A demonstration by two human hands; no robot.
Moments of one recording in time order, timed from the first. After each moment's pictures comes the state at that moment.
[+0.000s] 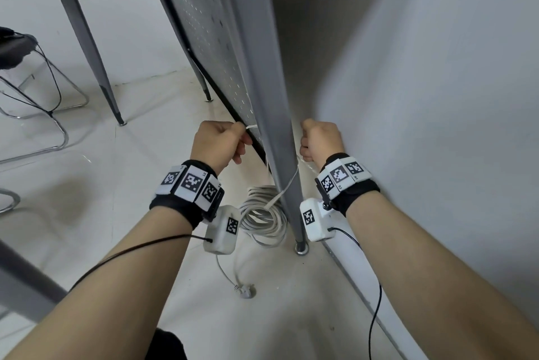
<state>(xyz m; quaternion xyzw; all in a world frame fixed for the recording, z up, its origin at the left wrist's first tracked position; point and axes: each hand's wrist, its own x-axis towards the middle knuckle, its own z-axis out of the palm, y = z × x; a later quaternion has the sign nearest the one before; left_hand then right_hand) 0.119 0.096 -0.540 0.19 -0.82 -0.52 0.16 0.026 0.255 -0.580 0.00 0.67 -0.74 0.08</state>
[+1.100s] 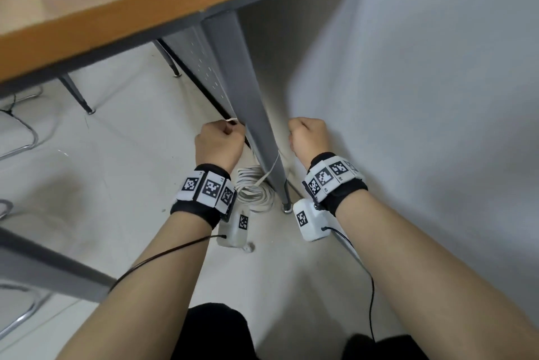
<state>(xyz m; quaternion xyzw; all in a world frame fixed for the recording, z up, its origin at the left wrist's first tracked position) 0.136 0.124 -0.492 0.25 -0.84 -0.45 0.14 0.096 0.271 -0.516 0.04 0.75 -0.66 0.02</state>
